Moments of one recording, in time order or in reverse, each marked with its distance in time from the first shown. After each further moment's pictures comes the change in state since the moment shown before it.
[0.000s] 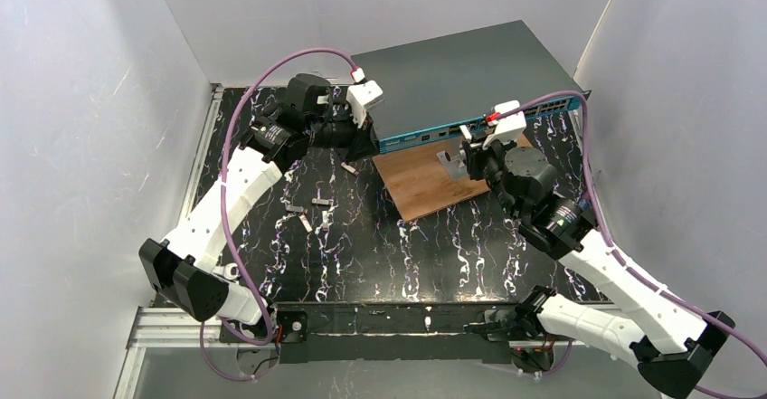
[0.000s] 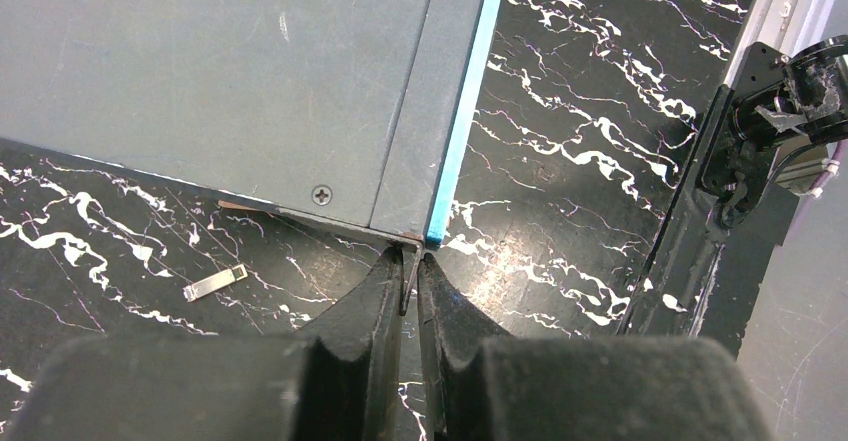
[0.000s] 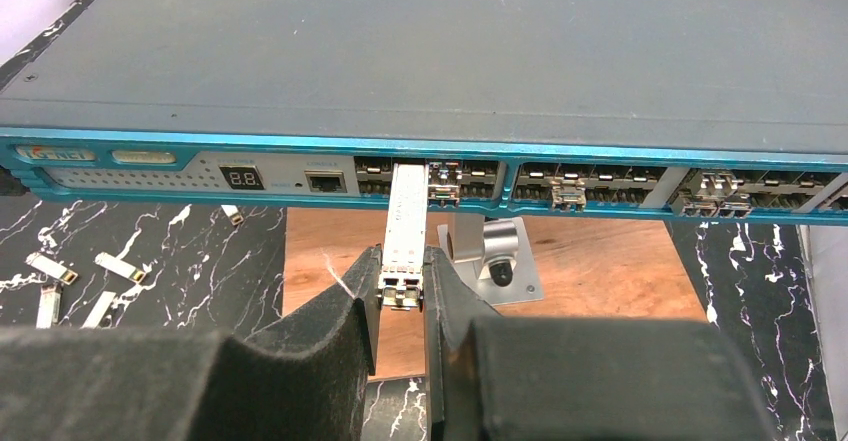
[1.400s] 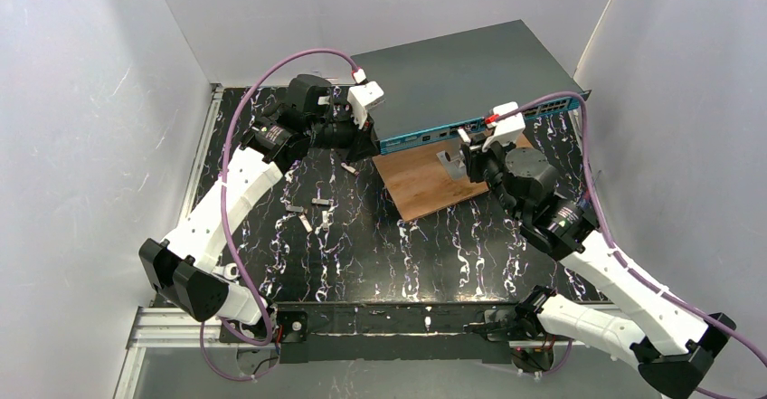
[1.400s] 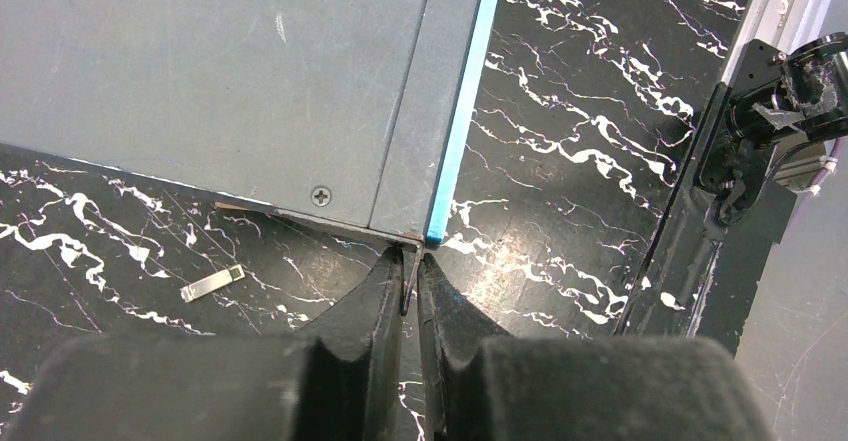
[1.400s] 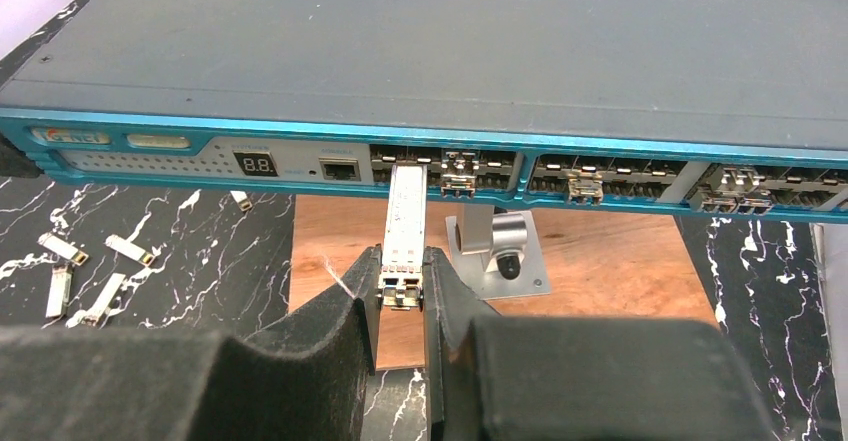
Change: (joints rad) left arm -0.006 0.000 0.000 -0.003 -0.002 0.000; right arm -0.005 -0.013 0.000 -0.027 -0.038 0.001
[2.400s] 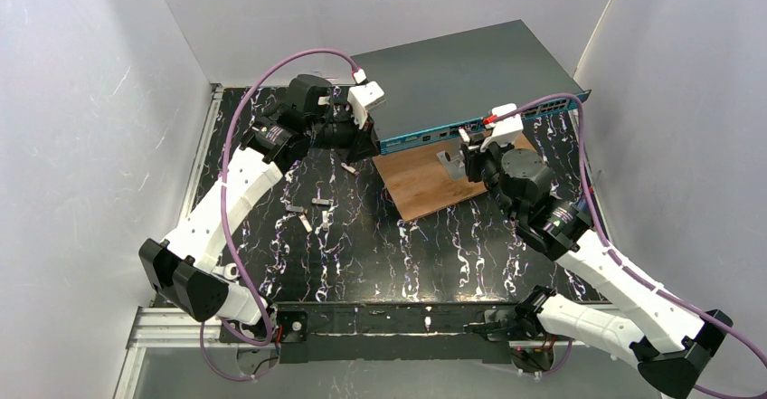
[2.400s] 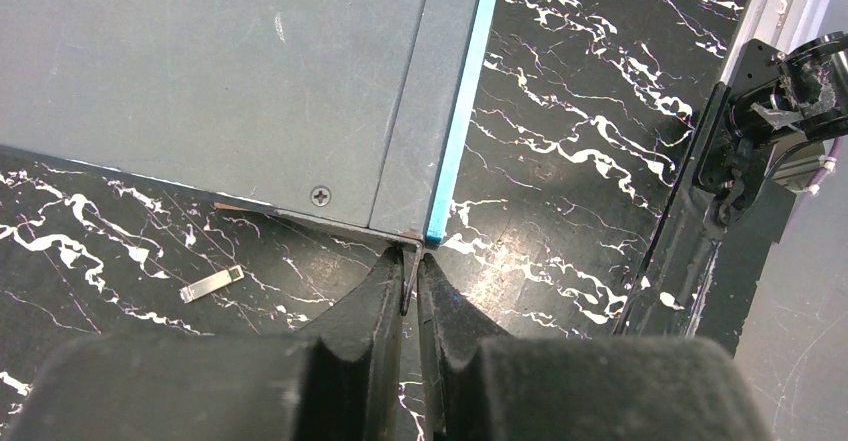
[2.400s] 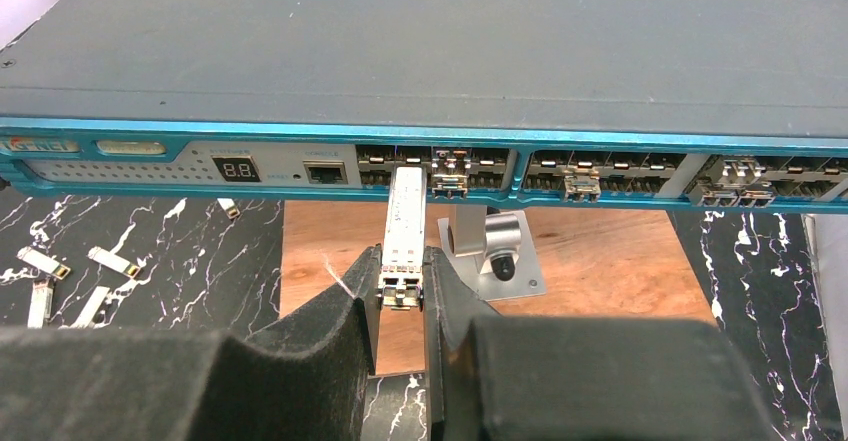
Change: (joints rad) left arm -0.001 -0.001 0.000 0.000 0.000 0.000; right arm 0.000 0.010 -0.031 0.047 0.039 0.001
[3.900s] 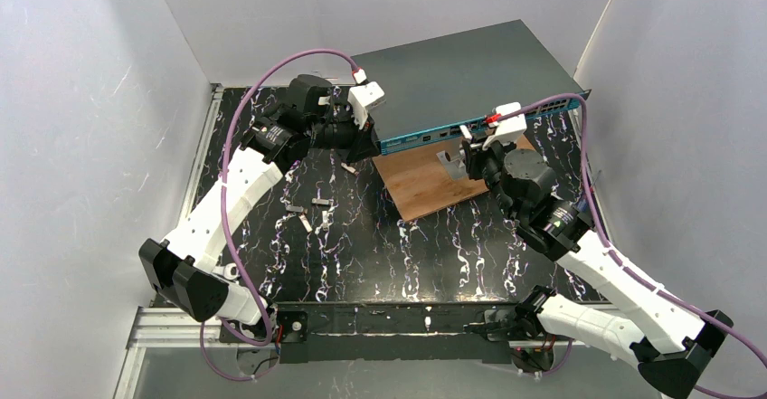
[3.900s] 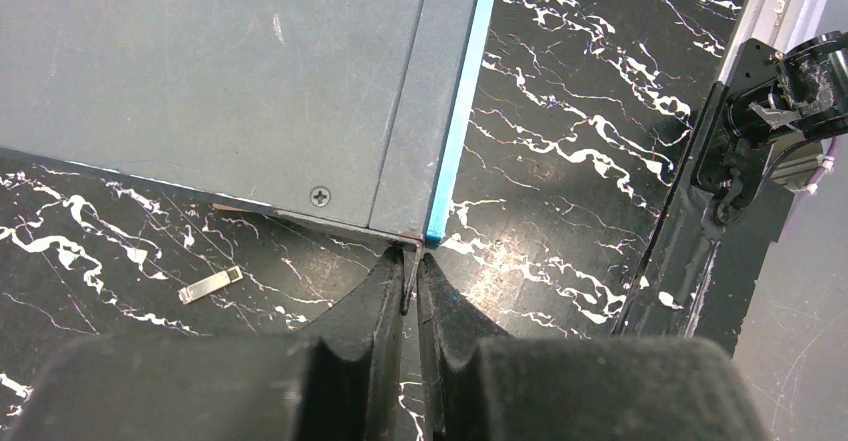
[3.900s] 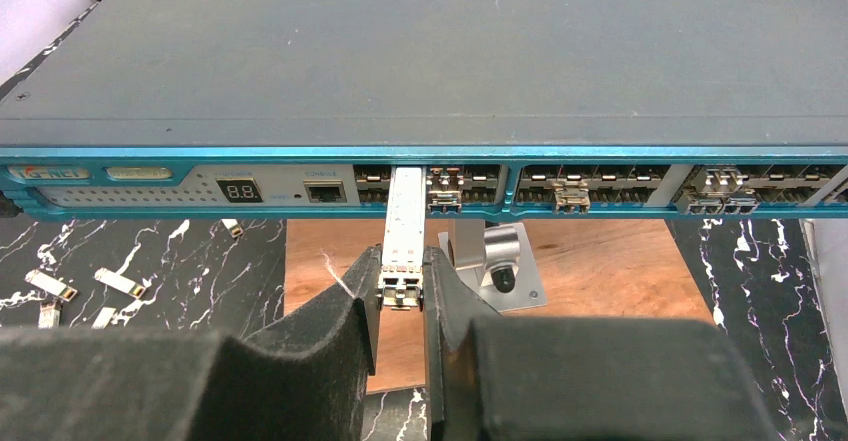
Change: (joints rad) left arm -0.001 0.000 0.000 0.000 0.002 0.000; right arm 0.000 0.000 -0.001 0.037 0.018 0.004
